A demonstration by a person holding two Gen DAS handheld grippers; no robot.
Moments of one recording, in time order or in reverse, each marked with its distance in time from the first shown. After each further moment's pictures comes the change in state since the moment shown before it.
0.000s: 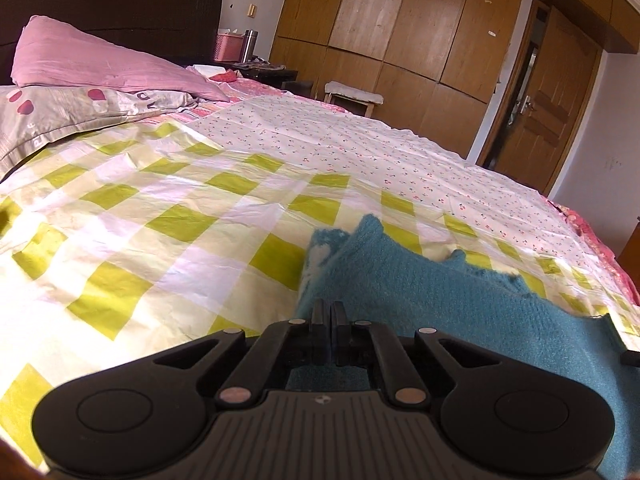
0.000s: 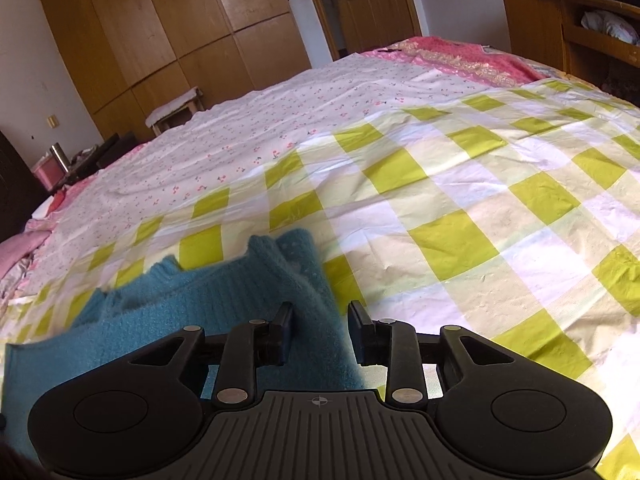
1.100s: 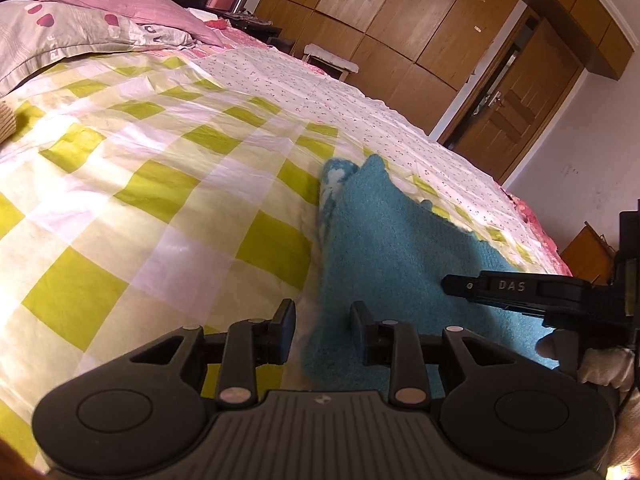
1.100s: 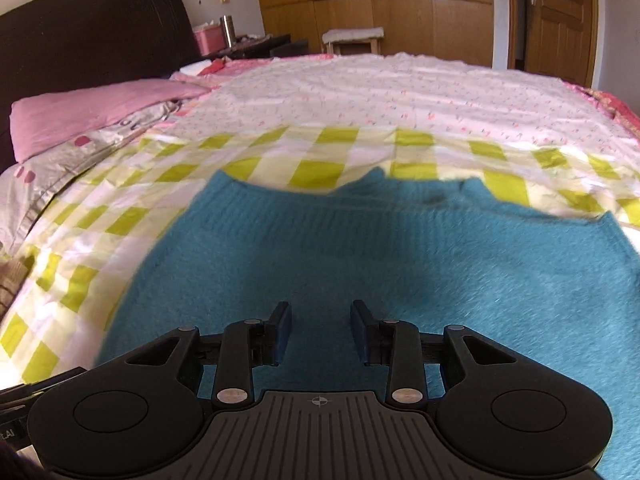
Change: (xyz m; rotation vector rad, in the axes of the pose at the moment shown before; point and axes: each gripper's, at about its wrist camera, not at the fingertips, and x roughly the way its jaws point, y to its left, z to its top) left arm -0.053 0.063 -0.040 -0.117 0.141 -0.191; right arm -0.019 0.229 -0.102 -0.465 0.167 0.234
